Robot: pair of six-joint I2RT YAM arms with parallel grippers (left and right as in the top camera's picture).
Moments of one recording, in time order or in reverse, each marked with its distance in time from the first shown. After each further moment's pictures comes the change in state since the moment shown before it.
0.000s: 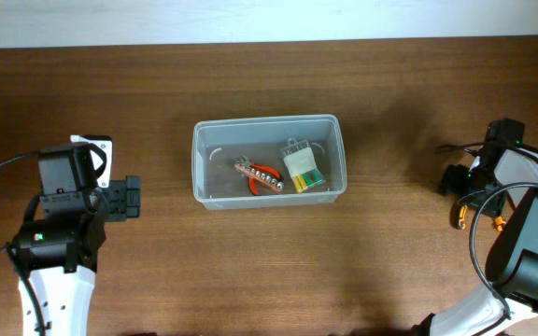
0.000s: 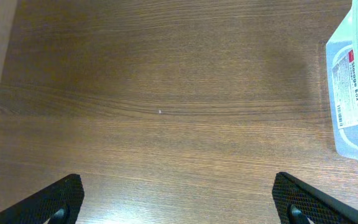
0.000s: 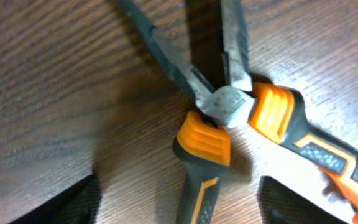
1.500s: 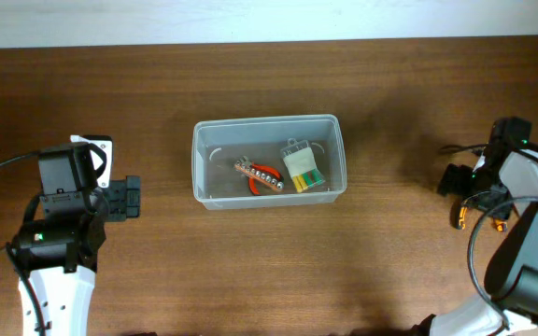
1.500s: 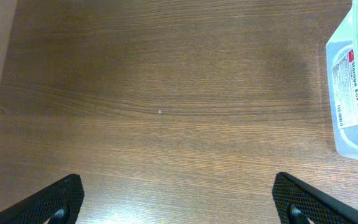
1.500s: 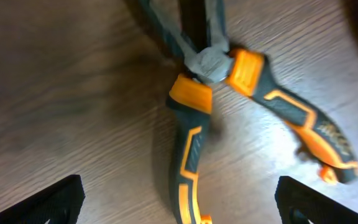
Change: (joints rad) left arm 0.000 0.000 0.000 0.000 0.000 0.000; right arm 0.000 -0.064 0.001 -0.081 0.006 -0.006
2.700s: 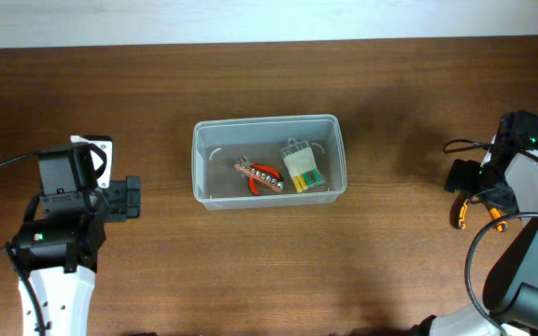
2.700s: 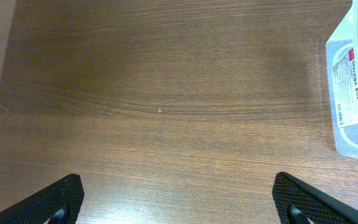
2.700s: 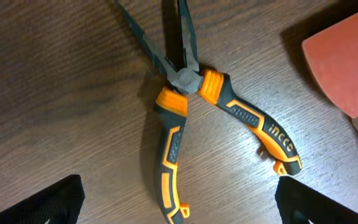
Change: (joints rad) left arm 0.000 0.000 0.000 -0.004 0.000 0.000; right arm 0.000 -0.078 0.021 -0.014 0.043 -0.047
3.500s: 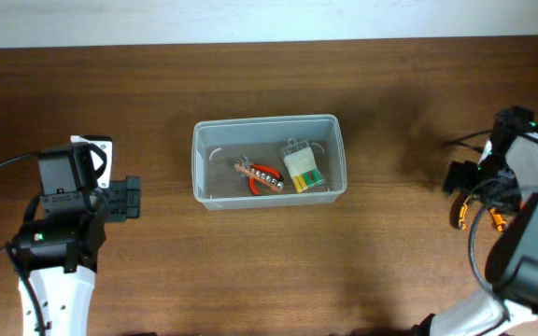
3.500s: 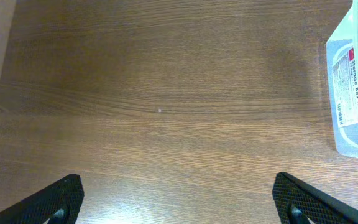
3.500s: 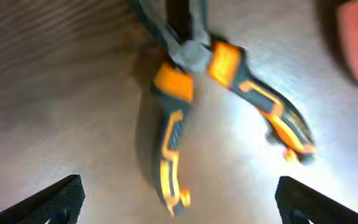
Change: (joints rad) left arm 0.000 0.000 0.000 -0.001 0.000 0.000; right arm 0.000 0.097 0.119 -0.181 0.003 0.000
